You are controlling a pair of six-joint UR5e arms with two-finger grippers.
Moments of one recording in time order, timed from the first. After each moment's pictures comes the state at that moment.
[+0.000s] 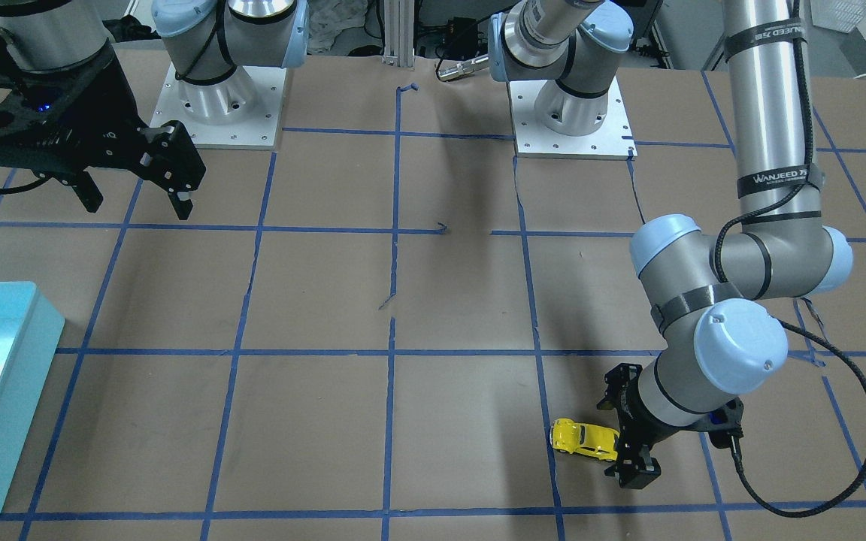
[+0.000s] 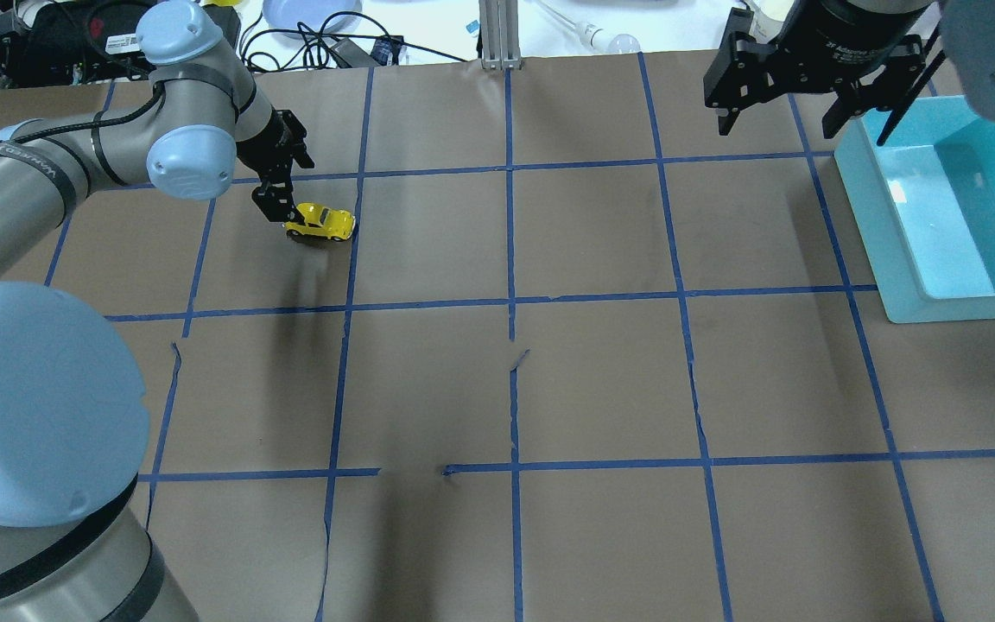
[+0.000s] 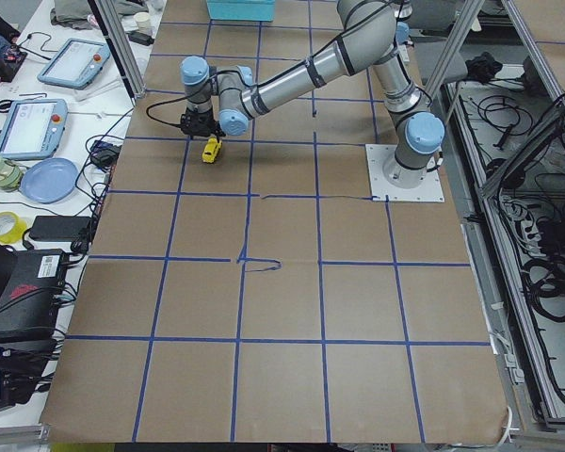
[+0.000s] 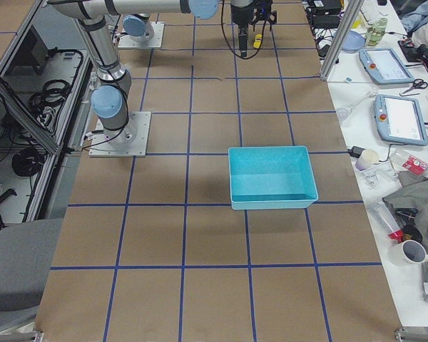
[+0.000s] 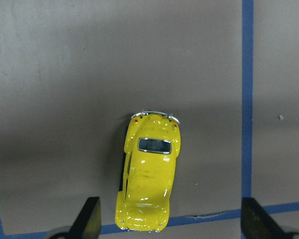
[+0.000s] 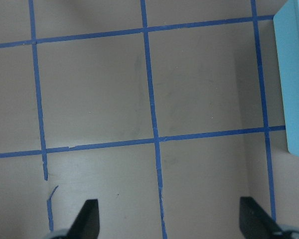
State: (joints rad) left arm -1.46 -2.17 -1.49 -0.99 1.50 -1.39; right arm 1.55 -1.55 1.51 -1.68 -1.57 0.07
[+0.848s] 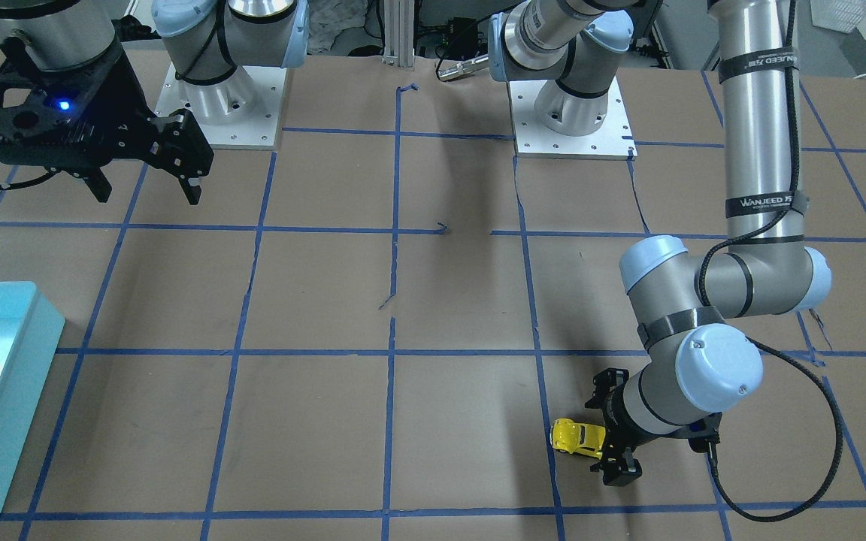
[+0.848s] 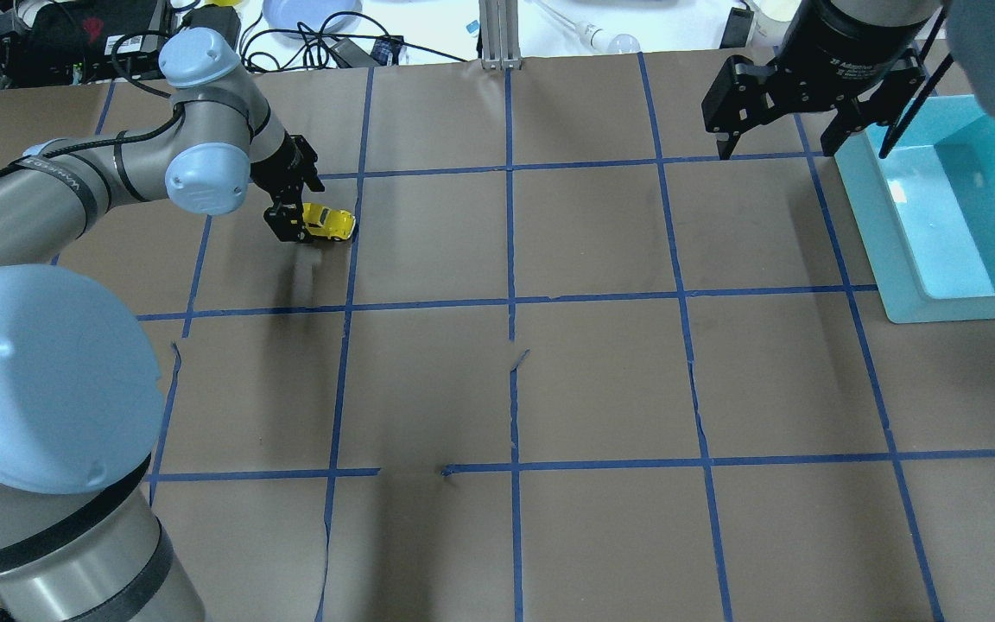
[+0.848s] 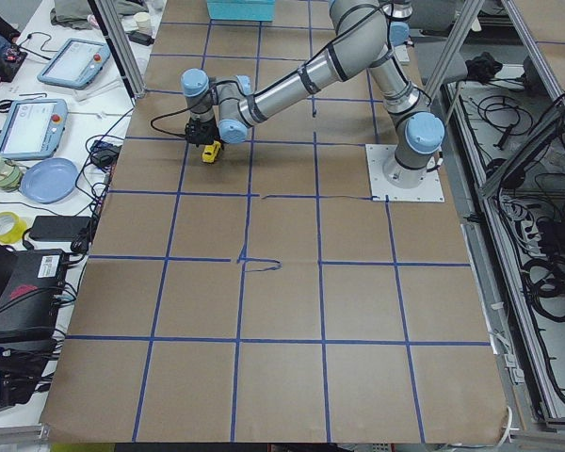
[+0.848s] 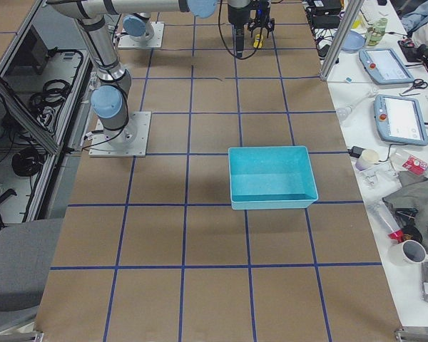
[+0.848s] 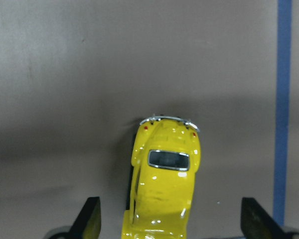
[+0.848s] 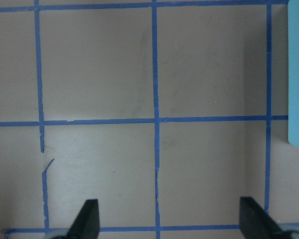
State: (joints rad) left arm -1.46 -2.21 -1.51 -0.99 1.49 -1.39; right arm 1.56 -1.56 1.51 -1.61 -1.57 -0.01
